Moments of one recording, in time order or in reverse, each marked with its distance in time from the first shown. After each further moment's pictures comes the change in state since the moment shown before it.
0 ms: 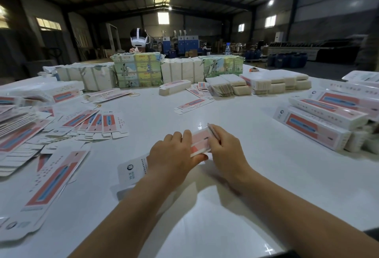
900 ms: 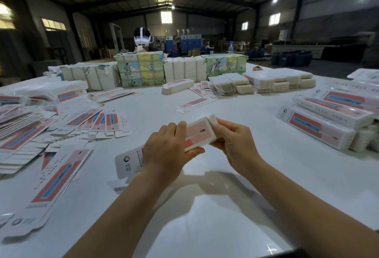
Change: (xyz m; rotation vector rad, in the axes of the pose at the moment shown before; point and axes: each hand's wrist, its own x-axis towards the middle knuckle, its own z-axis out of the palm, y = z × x) left_hand -0.004 -0.009 -0.016 -0.258 0.191 -0.013; right_hand 0.008 -0.015 -0.015 0.641 -0.143 0.121
